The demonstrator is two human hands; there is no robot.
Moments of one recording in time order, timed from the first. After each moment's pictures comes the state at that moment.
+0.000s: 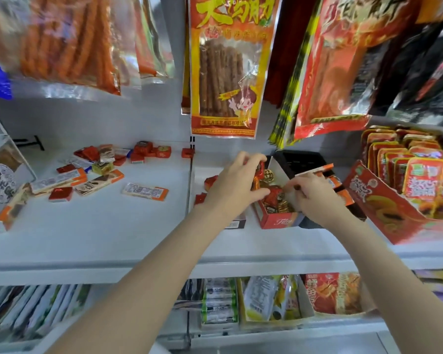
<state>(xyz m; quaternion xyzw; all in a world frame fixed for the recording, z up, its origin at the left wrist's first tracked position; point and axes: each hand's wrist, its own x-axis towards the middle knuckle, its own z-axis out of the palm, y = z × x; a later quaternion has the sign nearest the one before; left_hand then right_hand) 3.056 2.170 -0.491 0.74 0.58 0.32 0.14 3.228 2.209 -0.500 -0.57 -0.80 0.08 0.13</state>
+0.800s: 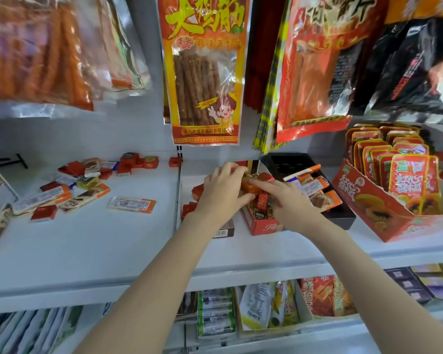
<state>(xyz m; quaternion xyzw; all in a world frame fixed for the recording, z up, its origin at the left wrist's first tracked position) 3.059 2.197 -0.515 0.74 0.62 0.24 0.05 3.214 2.204 -0.508 -0.52 -0.83 0.15 0.12</state>
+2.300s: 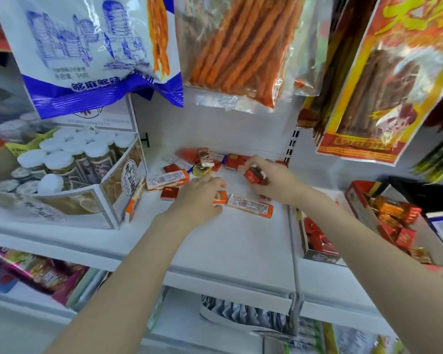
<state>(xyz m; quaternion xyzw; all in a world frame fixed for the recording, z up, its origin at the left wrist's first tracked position) 2.829 2.124 -0.527 0.63 0.76 0.12 0.12 2.978 2.243 -0.515 -0.32 -0.92 0.21 0.11</state>
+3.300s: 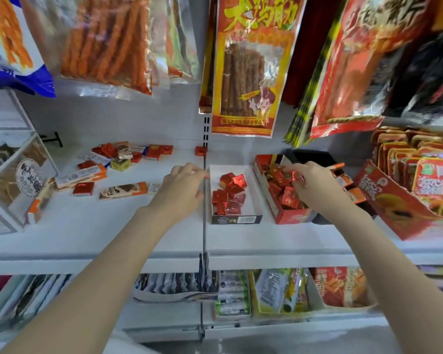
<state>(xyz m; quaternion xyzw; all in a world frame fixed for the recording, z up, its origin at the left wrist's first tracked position) 2.950 2.138 -0.512 0.70 0.69 0.16 0.05 3.195 2.200 -0.485 -0.56 -0.81 0.05 0.15</state>
